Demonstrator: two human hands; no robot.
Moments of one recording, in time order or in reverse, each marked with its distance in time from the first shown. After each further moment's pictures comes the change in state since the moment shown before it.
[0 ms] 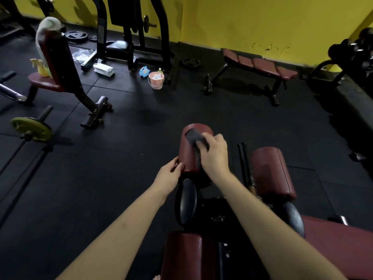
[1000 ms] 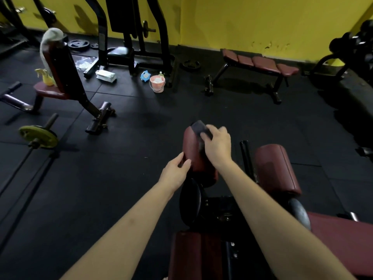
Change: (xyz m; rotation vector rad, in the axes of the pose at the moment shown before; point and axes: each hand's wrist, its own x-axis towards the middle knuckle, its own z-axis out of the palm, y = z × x) left_hand 0.003 0.013 -0.001 0.130 -0.028 0.017; right_hand 0.025 -0.002 -0.001 -0.023 -0.023 0.097
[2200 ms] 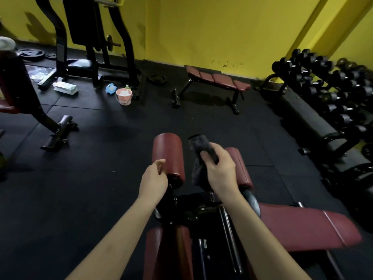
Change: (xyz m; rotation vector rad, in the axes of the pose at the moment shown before) left_hand -0.061 0.043 0.026 0.079 0.171 0.149; right_hand -0.113 -0.006 -0.132 0.299 0.179 0.038
